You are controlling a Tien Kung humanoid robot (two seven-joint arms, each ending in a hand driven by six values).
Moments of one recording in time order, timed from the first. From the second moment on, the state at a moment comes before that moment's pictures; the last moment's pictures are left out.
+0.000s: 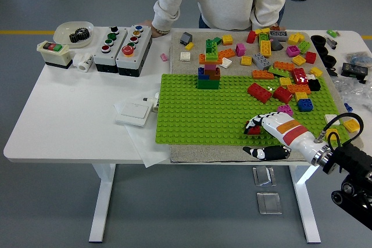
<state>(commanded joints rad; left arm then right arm) -0.07 0.00 -1.16 -0.18 1.19 0.07 0.27 0.51 -0.47 0.57 1.14 -1.82 -0.38 0.29</state>
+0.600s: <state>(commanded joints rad) -0.07 0.00 -1.15 -0.18 1.18 0.07 0.27 0.54 -0.46 0.63 1.12 -1.81 -0.39 0.22</state>
